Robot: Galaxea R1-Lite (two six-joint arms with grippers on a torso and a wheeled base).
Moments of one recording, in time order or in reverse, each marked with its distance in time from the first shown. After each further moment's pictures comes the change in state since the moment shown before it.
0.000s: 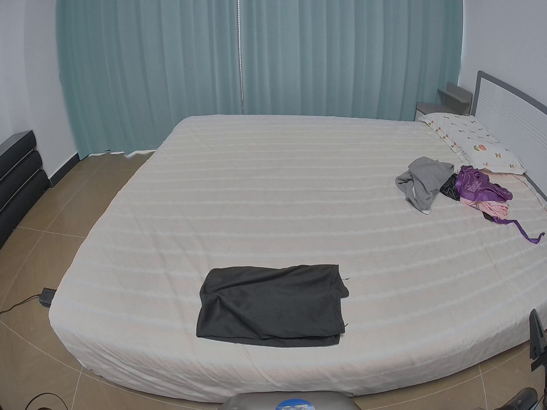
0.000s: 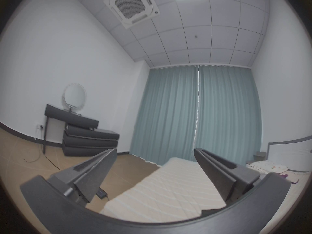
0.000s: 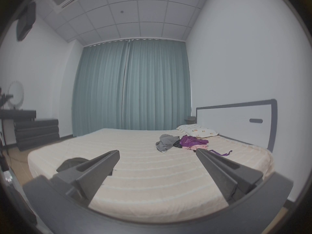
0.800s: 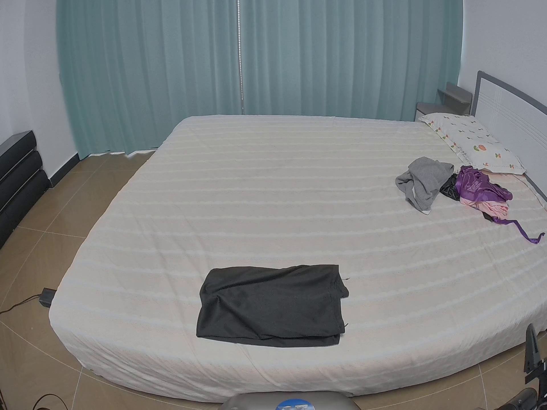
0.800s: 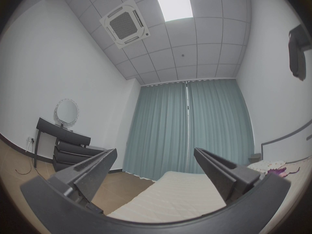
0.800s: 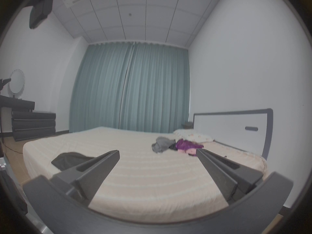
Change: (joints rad) left arm 0.114 -0.273 0.058 0.038 -0.209 0.074; right arm -0.073 -0.162 0.006 0.125 0.057 -0.066
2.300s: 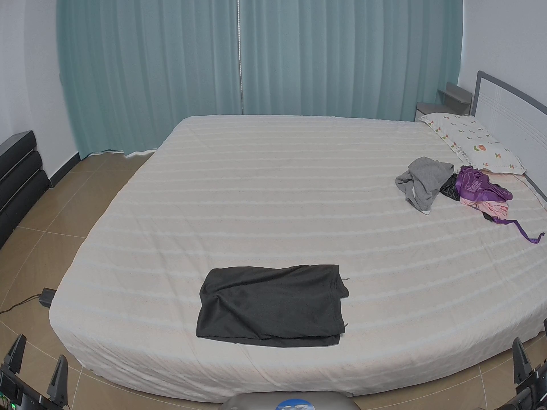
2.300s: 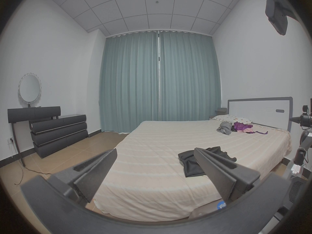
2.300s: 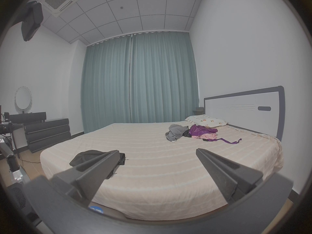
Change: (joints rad) left arm -0.009 -0.013 0.100 0.433 -0.322 -0.017; right arm 0.002 0.002 0.000 0.101 0.111 0.133
